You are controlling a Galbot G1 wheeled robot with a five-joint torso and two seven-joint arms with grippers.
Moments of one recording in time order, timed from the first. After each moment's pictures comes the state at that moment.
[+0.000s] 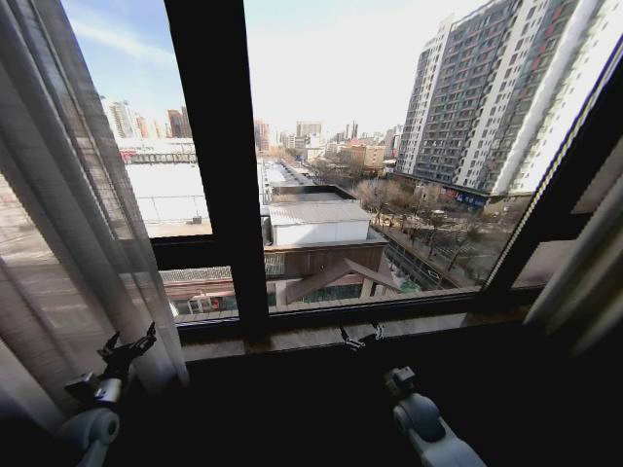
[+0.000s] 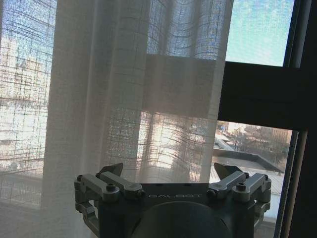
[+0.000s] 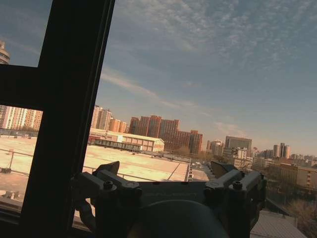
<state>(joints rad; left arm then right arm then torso) 1.36 -1.14 -0.90 -1.71 -0.61 0.02 0.00 -1.20 1.14 0.31 1.64 0.25 0.34 -0.08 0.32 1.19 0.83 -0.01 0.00</state>
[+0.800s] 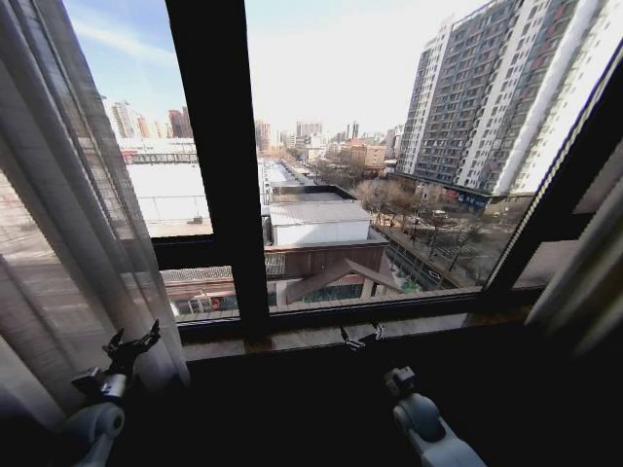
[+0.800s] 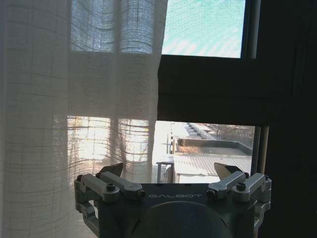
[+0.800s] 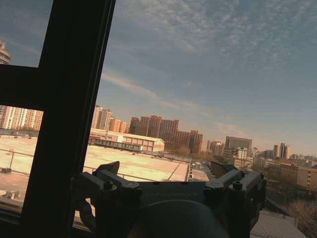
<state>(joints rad) 1.18 -1.10 -0.73 -1.68 -0.52 0.10 -0.04 -1.20 1.14 0.31 1.64 0.25 0.34 -0.08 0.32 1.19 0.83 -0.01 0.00</state>
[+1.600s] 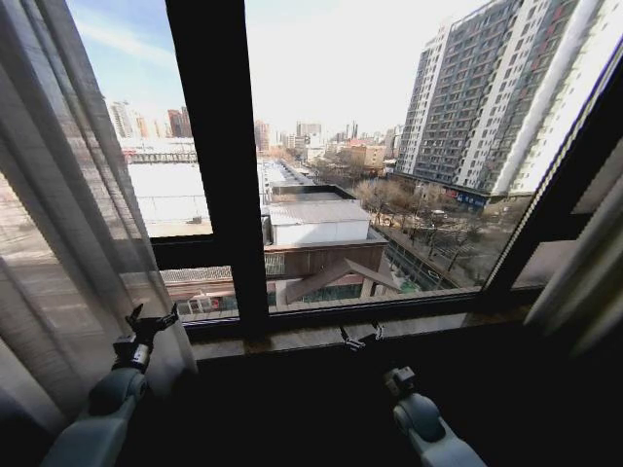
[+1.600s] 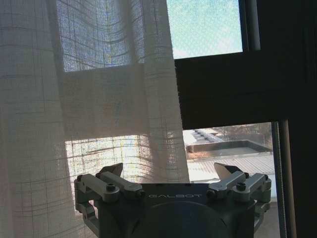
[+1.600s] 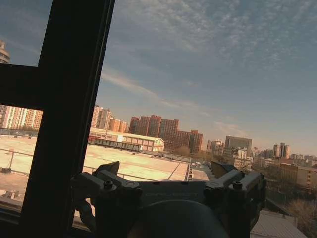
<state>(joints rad) 1.08 -1.01 -0.64 -1.55 -0.45 0.00 -0.06 -1.20 1.14 0.31 1.64 0.26 0.34 -0.08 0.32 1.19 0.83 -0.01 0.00</state>
